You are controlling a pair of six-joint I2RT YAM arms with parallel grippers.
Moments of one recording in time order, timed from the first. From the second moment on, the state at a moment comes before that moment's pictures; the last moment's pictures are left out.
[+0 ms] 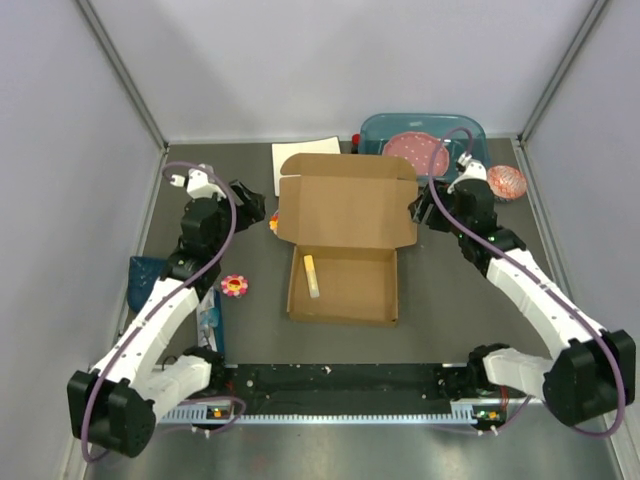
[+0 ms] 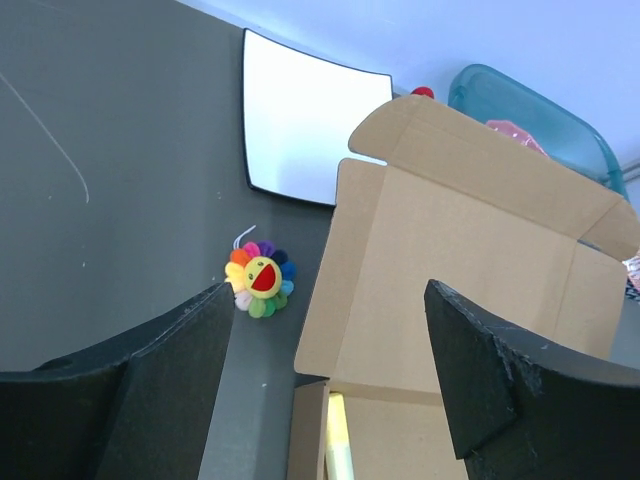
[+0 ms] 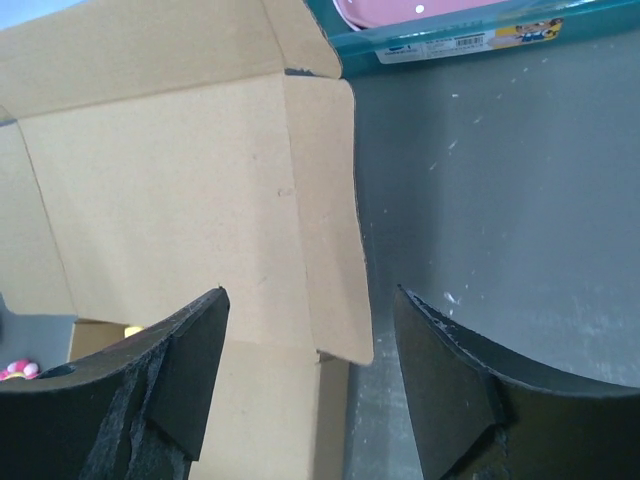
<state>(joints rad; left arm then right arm) -0.30 0.98 0.77 -0.02 -0.16 -0.55 0.31 1.12 0.87 -0.22 0.06 0.48</state>
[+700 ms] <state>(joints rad) -0.08 1.14 0.77 0.13 0.22 -0.56 0.24 1.48 1.00 -0.10 -0.06 0.39</state>
